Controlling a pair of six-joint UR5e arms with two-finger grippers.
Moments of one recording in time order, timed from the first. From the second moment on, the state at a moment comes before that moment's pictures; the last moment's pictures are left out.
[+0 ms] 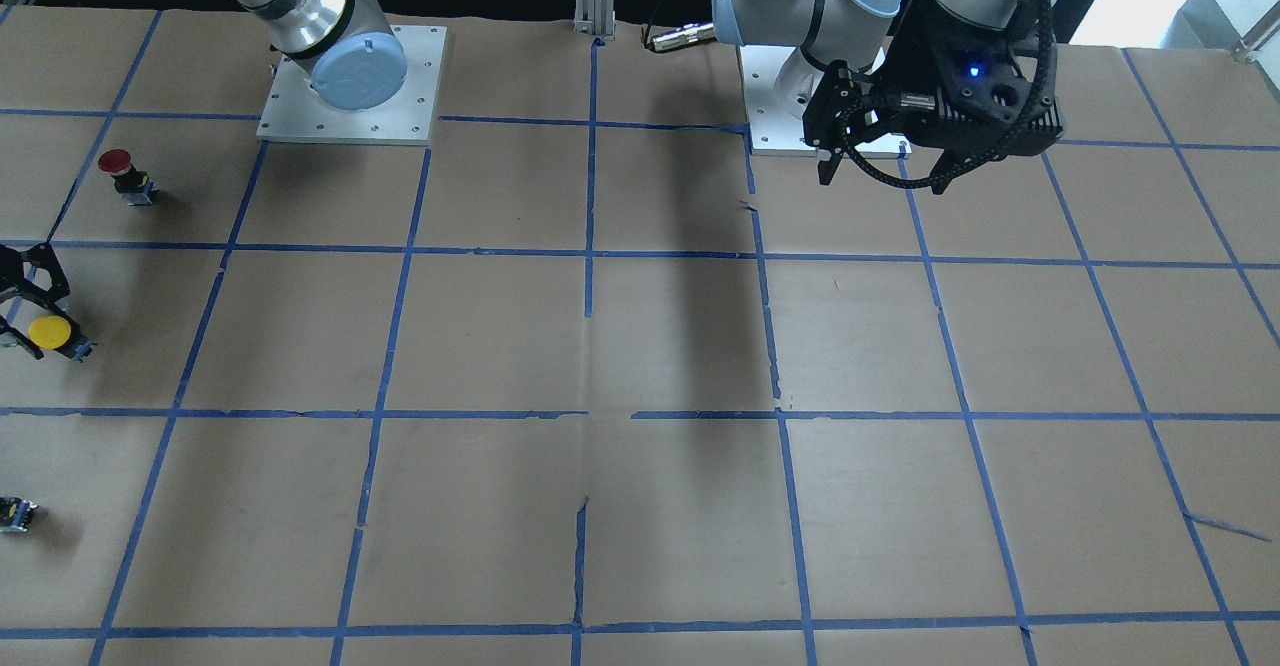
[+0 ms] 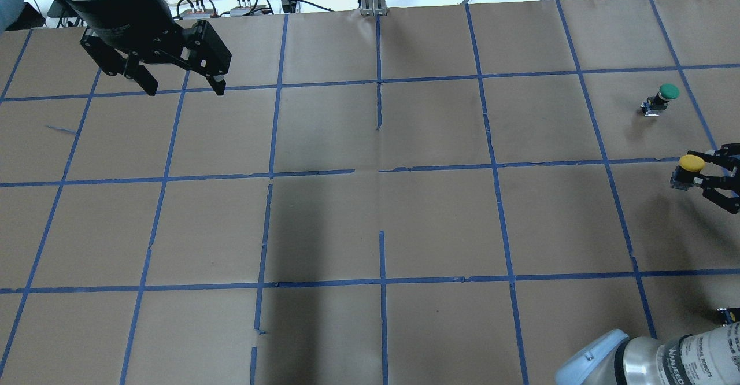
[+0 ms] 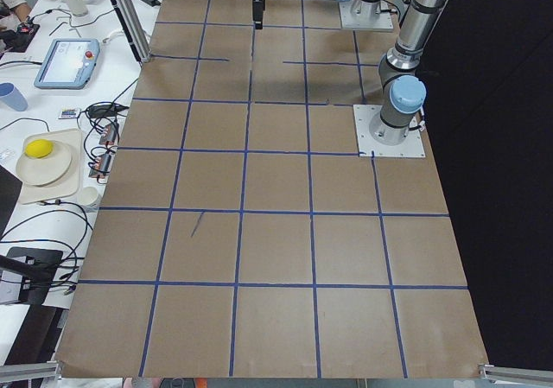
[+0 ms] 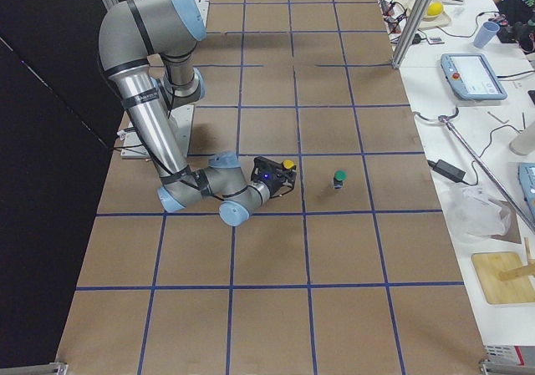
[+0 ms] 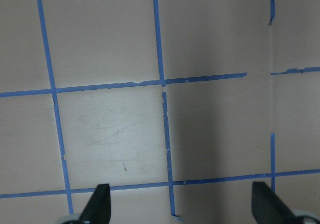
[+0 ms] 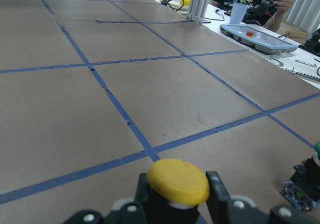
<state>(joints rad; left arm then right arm) -1.58 -1.60 -1.42 -1.70 1.56 0.05 0.46 -1.12 1.93 -1.61 -0.62 -2.66</state>
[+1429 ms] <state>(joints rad) -1.58 -1.59 -1.44 -1.69 1.56 -0.01 0.43 -1.08 1.92 -1.58 -0.64 -2.65</state>
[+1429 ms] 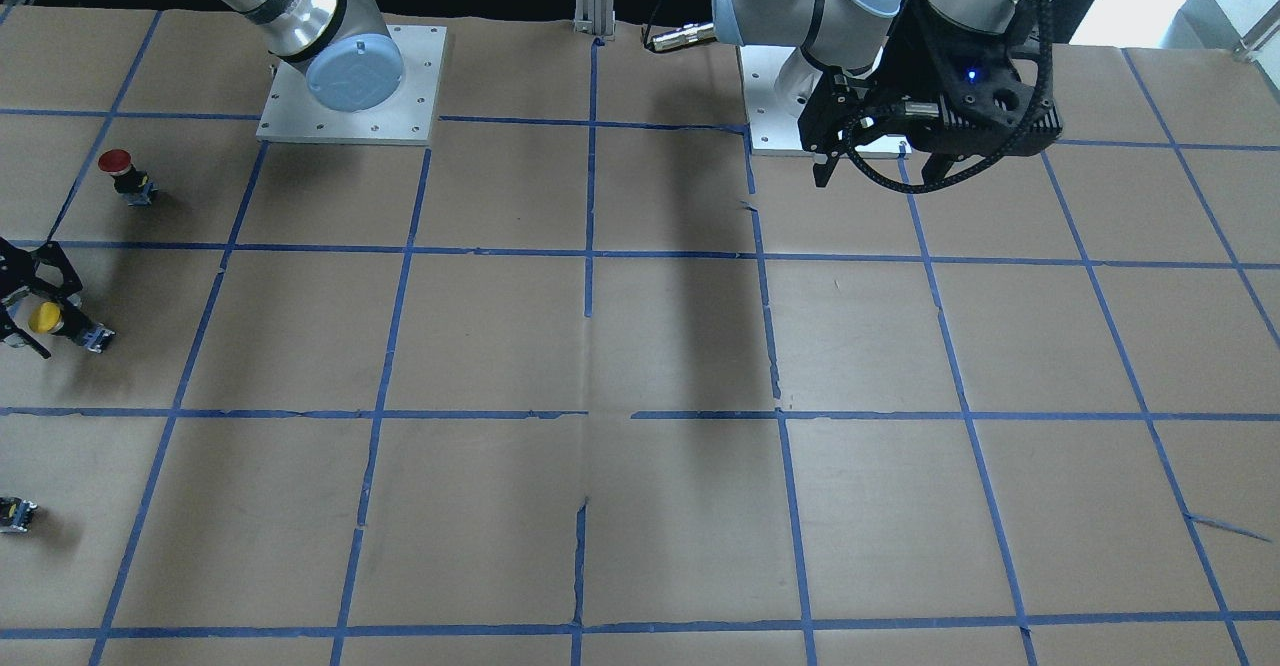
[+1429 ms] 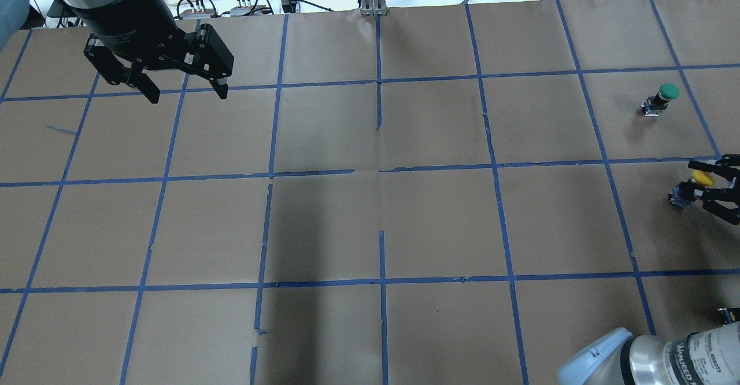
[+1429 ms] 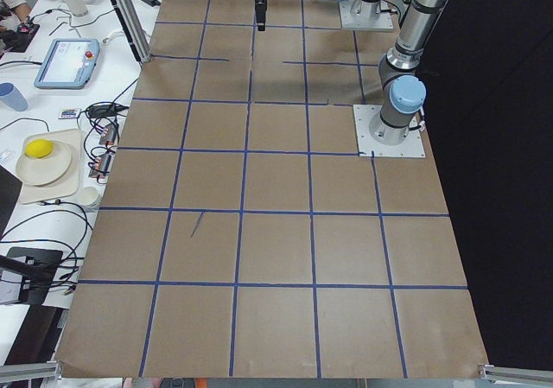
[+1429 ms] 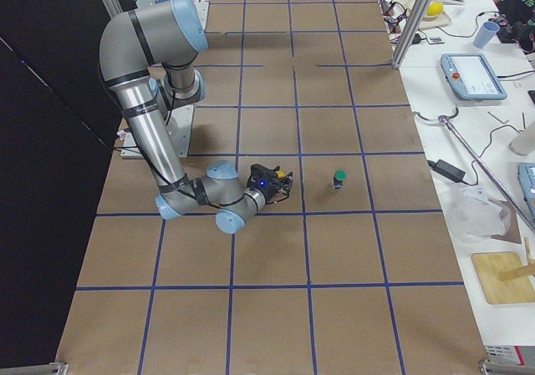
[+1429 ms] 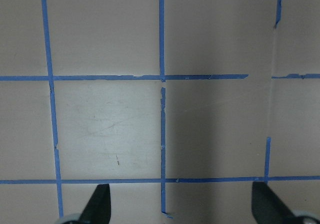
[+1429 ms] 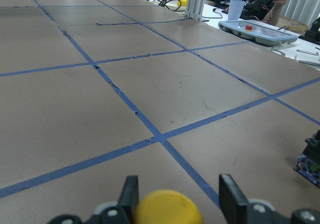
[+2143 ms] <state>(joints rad) -1.58 -1.59 -1.44 -1.69 1.56 -0.01 0.44 -1.17 1.91 -1.55 -0.65 -2.44</state>
